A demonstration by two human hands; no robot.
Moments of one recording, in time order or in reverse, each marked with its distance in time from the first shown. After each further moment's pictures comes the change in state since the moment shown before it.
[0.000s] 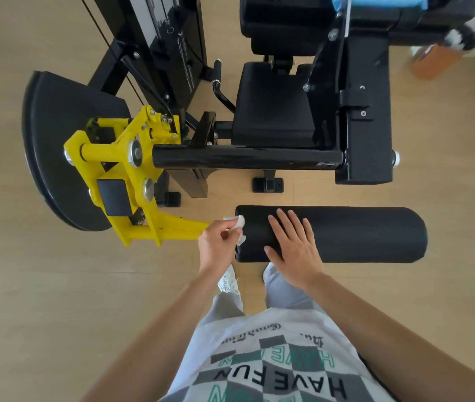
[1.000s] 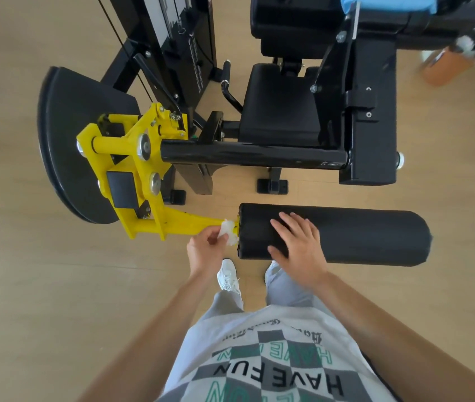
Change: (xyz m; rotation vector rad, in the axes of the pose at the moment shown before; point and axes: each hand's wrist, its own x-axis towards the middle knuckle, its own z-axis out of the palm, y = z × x) left_hand -0.012 -0.018 -0.018 0.034 0.097 -0.148; right_hand -0.003 0.005 -0.007 0.104 0.152 -0.075
